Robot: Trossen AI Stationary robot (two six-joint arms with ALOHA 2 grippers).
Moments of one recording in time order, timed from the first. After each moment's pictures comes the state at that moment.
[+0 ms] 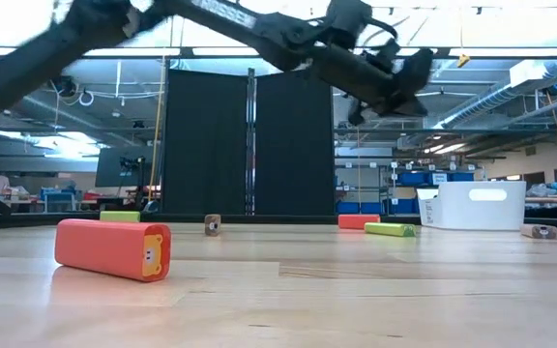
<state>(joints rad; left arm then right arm) 0.20 2.36 2.09 0.01 -0.11 -0.07 0.55 0.77 0.50 0.69 0.87 -0.45</state>
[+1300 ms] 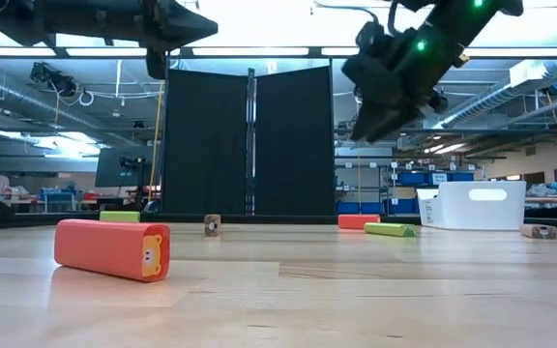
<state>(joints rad) 0.02 0.92 0.45 0.60 -0.30 -0.22 0.16 1.51 0.96 -0.48 0.73 0.75</state>
